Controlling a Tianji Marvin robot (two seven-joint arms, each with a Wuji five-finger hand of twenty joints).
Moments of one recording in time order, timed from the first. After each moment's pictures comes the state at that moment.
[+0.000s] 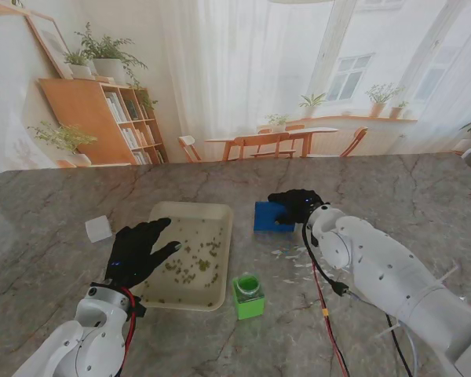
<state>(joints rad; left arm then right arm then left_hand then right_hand) 1.87 -1.12 -1.27 -1.88 0.84 0.12 0.23 -0.93 -1.11 0.67 -0.95 -0.84 -0.06 -0.14 0.86 0.03 -0.04 -0.09 0.45 0.24 0.12 0.50 0.53 0.22 0.10 0.33 0.40 0.22 0.13 0.35 0.04 0.30 0.42 0.71 0.81 -0.48 0.58 -0.37 0.41 -0.29 1.28 0.70 0.98 0.04 0.57 0.58 1.16 -0.08 0.59 0.42 0.93 0.10 1.23 0.27</state>
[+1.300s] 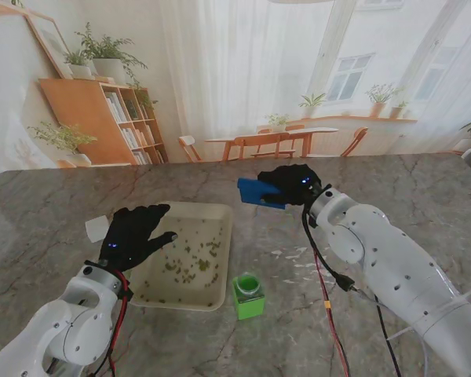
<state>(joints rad) 1.80 -1.09 -1.33 -1.90 1.01 0.05 0.07 -1.07 -1.06 0.91 -1.26 -1.07 -0.23 -0.21 0.90 0.03 -0.05 -0.09 0.39 0.26 0.10 0.50 0.48 0.21 0.09 0.33 0.41 0.21 0.14 0.38 0.07 0.30 0.45 0.71 0.80 -0.37 0.38 -0.24 0.59 -0.07 0.98 0.42 1.01 0.03 0.78 0.69 1.25 -0.24 0.98 0.61 1.05 -0.11 1.35 0.63</state>
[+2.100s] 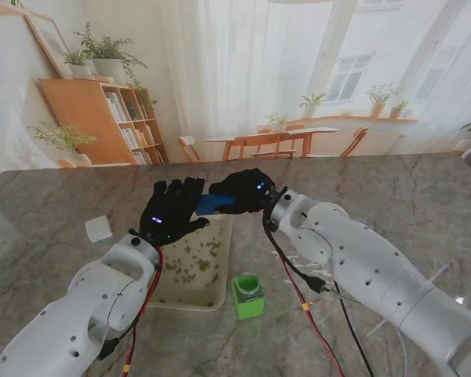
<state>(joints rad) 1.51 -1.05 -1.06 -1.83 1.26 0.14 -0.05 -0.95 -1.11 0.68 -1.27 -0.99 -0.29 -0.27 0.89 0.03 -0.05 -0.09 0.19 0.42 0.05 0.43 0.30 0.30 0.07 0.30 0.30 0.25 0.18 0.37 0.03 0.30 0.63 0.66 0.81 -0.41 0.39 -0.20 0.68 -0.15 0.92 0.42 1.09 -0.03 0.99 0.94 1.28 -0.31 1.47 0.79 1.06 -0.02 1.43 0.69</state>
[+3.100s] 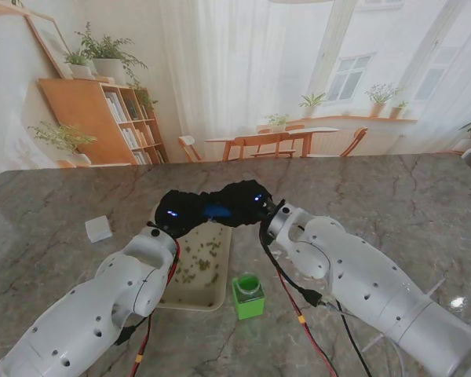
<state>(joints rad) 1.34 -1.06 -0.88 -1.70 1.20 0.28 -0.04 -1.02 -1.11 0.70 -1.31 -0.97 -0.30 -0.31 1.14 -0.12 -0.09 -0.10 0.56 0.28 0.51 0.87 0.84 0.14 0.65 0.90 0.81 0.12 1.01 0.91 0.56 0.11 1.43 0.79 0.74 -0.53 0.65 -0.20 0.75 0.06 0.90 0.42 1.10 -0.04 1.01 0.95 1.30 -0.34 1.45 0.78 1.03 0.02 1.48 0.62</state>
